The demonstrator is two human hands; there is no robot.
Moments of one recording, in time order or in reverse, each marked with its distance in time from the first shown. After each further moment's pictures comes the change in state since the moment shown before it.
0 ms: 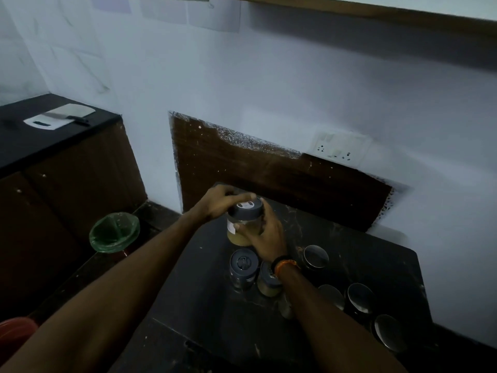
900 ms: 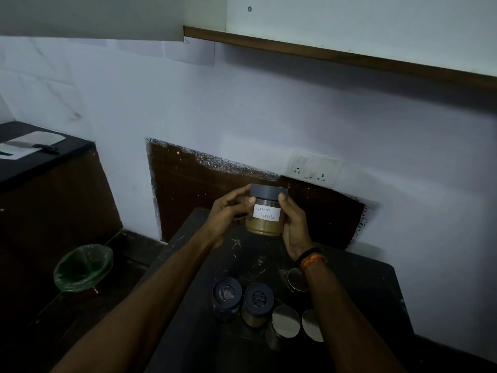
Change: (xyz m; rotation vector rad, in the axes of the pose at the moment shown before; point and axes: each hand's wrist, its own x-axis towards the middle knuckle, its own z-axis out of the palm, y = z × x) left_hand 0.019 0.062 0.040 -0.813 -0.034 0.116; right_hand 0.038 -0.049 -0.107 0.685 0.109 0.045
